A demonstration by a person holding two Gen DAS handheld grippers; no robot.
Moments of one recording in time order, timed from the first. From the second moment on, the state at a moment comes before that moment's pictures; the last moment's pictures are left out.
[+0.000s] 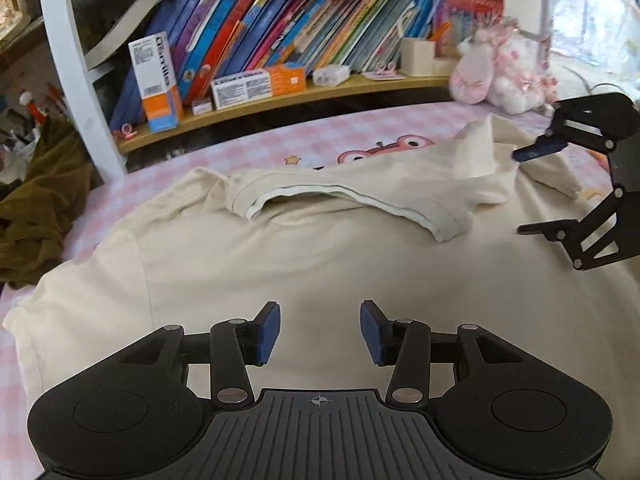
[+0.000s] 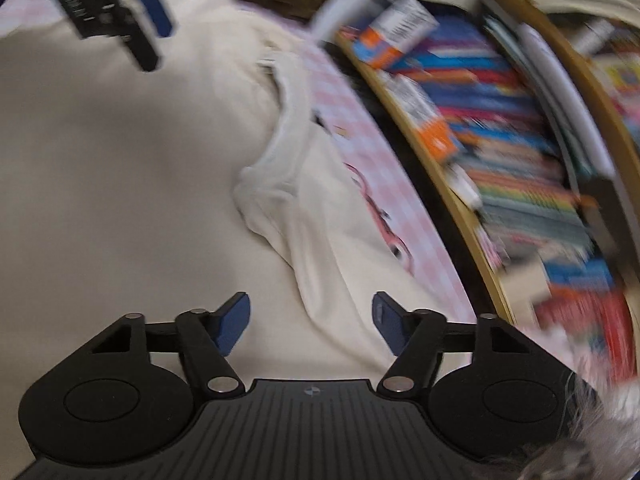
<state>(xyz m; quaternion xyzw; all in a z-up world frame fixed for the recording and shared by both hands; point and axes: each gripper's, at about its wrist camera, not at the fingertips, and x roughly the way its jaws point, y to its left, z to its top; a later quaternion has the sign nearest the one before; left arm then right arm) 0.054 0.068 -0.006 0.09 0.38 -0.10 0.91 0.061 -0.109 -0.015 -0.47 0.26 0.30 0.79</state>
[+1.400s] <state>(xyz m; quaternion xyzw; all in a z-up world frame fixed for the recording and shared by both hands) 0.324 0.087 -0.033 0.16 0.41 -0.05 0.90 0.089 -0.225 0.017 -0.09 0.41 0.04 0.91</state>
